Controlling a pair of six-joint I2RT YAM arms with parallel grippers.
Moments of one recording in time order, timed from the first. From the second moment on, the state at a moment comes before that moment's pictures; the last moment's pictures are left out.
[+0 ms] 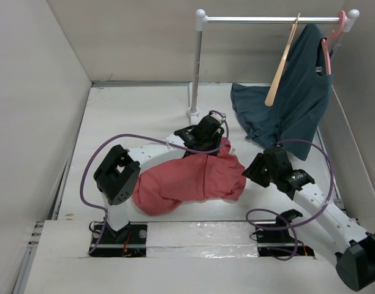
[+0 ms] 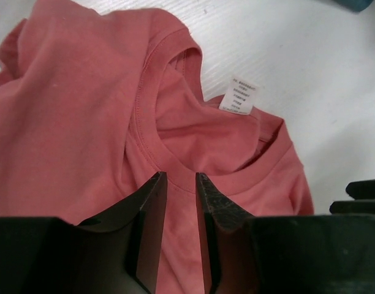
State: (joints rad) left arm -0.88 1.79 1.35 -0.34 -0.05 -0.46; right arm 0.44 0.82 0.56 -0.59 0.05 0.89
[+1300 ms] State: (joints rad) left arm -0.91 2.15 1.63 -0.34 -0.23 -0.28; right arm 0.36 0.77 0.47 -0.59 -0.21 0.89
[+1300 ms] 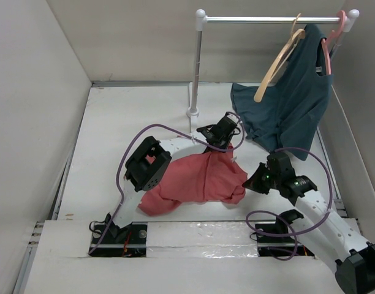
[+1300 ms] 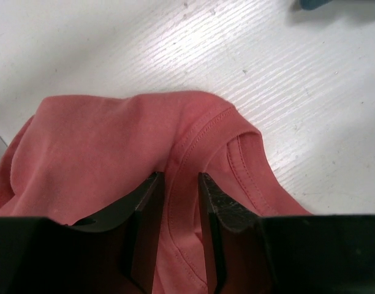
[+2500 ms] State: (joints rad) left arm -0.91 2.28 1.77 -0.34 -0.14 -0.20; right arm 0.39 0.64 0.46 -0.66 -0.19 0.94
